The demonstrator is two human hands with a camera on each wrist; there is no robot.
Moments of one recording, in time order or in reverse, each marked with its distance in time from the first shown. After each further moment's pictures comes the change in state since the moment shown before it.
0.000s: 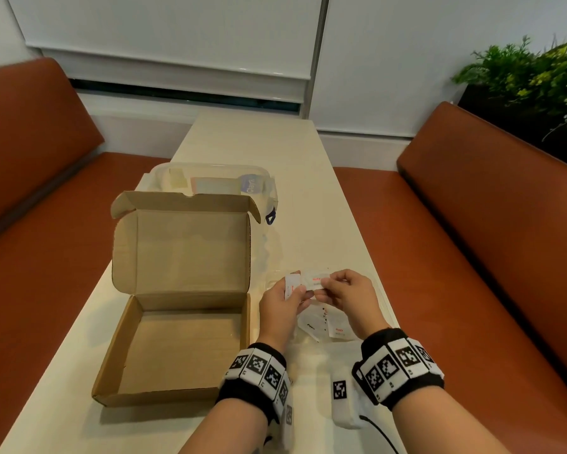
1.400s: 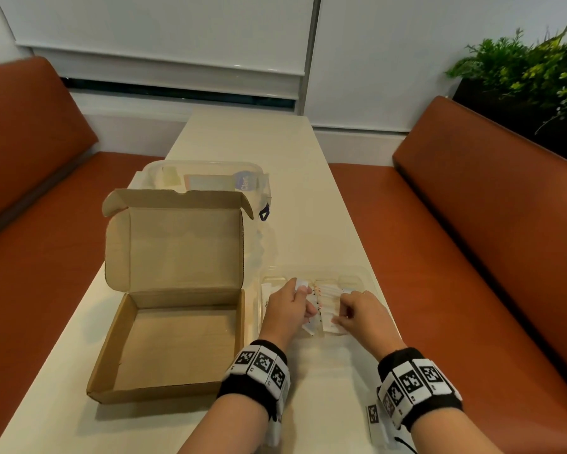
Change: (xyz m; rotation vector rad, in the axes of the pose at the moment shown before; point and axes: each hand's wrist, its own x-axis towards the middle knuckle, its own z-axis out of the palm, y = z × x) left_hand -0.015 0.011 0.009 0.356 -0.141 -0.043; right_hand -0.009 0.029 -0.049 -1.298 -0.131 -0.327
